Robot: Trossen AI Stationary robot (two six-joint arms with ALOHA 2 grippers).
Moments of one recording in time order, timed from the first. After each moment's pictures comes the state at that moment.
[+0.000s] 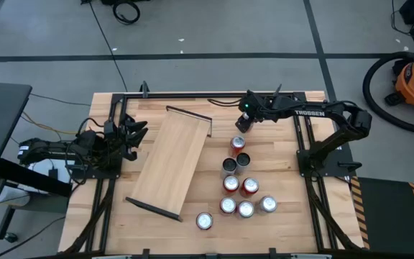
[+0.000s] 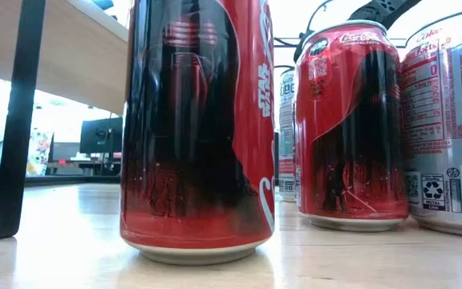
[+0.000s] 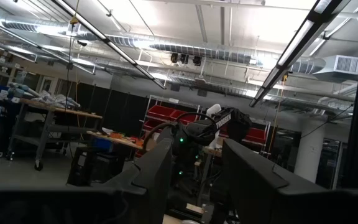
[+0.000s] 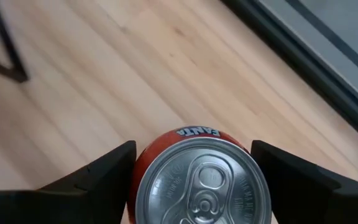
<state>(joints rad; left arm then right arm) 0.00 0.26 0.06 0.70 -0.31 -0.12 -0.47 1.47 0.97 -0.55 0.25 0.26</state>
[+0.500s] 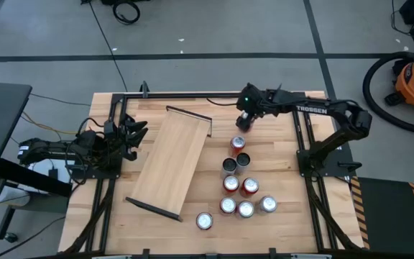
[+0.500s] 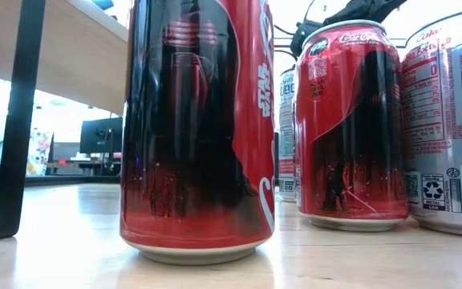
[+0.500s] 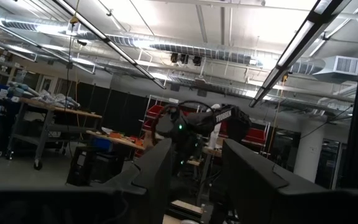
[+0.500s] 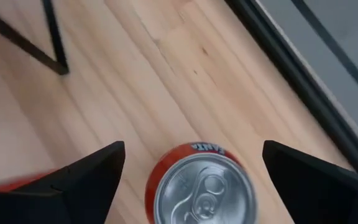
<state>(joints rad) 0.00 0.26 0.06 0.70 -0.31 -0.12 -0.49 1.47 1.10 -0.66 0.14 0.05</state>
